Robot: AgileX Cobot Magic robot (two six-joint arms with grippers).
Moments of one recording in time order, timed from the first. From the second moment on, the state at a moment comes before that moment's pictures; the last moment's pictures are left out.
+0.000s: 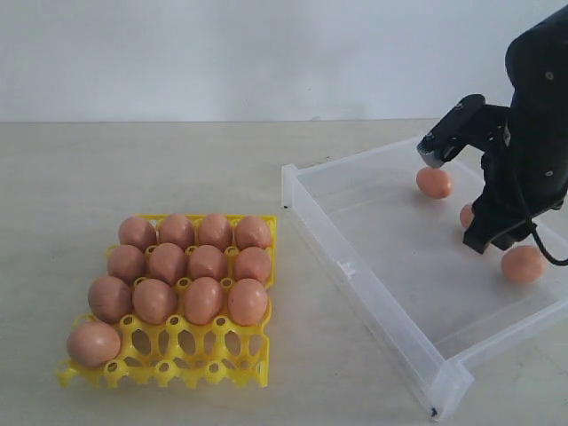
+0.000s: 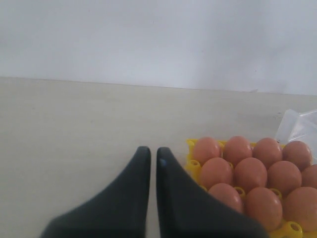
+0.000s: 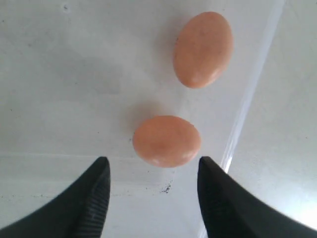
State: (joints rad) left arm -0.02 0.00 0.00 -0.26 0.24 0.18; right arm 0.17 1.71 -1.12 -0.36 0.91 -0.23
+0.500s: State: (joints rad) left arm -0.02 0.00 0.00 -0.26 0.24 0.18; right arm 0.17 1.77 -1.12 -0.39 0.74 -0.25
